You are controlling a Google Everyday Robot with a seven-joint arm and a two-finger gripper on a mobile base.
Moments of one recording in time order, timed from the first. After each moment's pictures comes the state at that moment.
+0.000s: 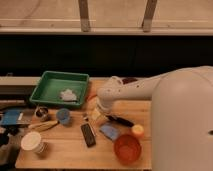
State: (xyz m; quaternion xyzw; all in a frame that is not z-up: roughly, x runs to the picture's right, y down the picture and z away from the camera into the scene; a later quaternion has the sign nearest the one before) arm 0.000 0.137 0.849 -0.28 0.05 0.44 0.85
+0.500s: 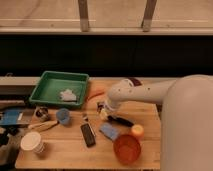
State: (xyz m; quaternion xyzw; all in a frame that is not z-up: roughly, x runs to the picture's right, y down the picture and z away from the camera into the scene) arm 0.029 0.147 0.858 -0.30 0.02 0.45 0.84
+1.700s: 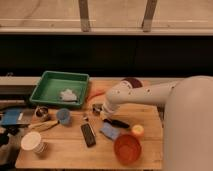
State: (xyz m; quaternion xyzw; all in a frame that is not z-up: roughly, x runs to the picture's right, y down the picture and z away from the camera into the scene) arm 0.012 0.155 0.852 -0.31 0.00 0.41 0.86
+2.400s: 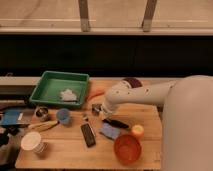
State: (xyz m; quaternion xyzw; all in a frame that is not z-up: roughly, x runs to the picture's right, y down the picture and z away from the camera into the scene) arm 0.008 0.157 0.852 -0.31 0.00 0.41 0.86
